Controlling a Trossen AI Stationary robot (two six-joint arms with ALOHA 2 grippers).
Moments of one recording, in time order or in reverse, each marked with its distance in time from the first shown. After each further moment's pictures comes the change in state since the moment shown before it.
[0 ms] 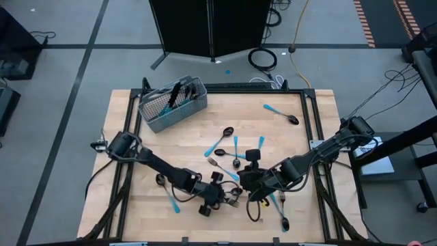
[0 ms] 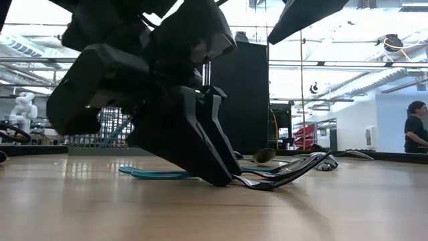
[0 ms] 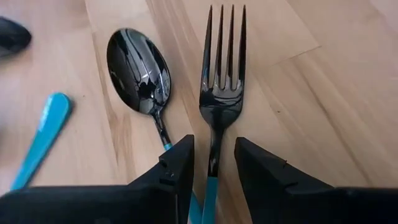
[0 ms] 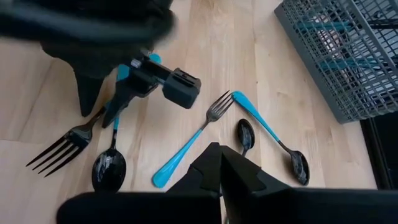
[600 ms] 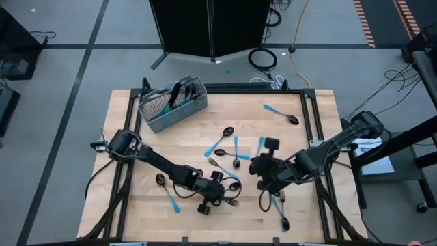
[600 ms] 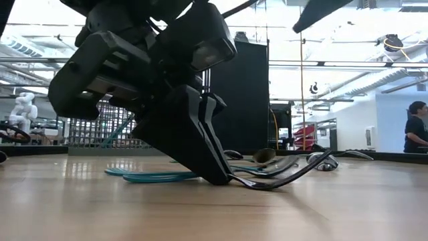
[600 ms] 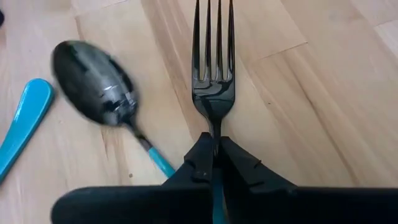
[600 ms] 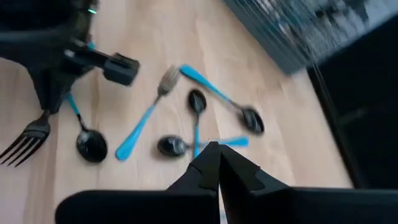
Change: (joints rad) left arm 0.035 0.002 -0.005 -0.040 0.110 -0.022; right arm 0.017 -0.153 0.000 -0.271 0.127 0.274
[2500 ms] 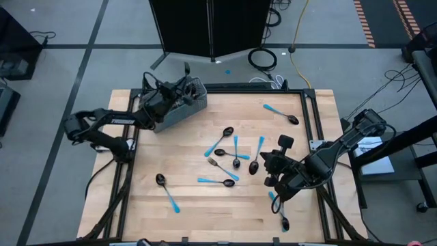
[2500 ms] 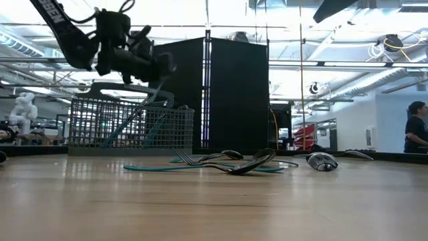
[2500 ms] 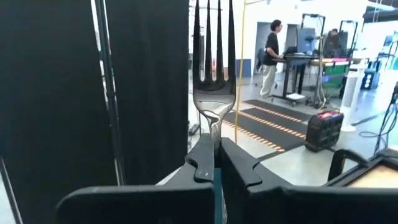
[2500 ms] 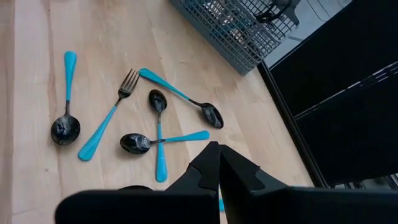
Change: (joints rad) left arm 0.953 -0.657 -0.615 0.991 -0.450 0.036; right arm 0.094 -0.055 0.000 -0.197 0.206 0.203
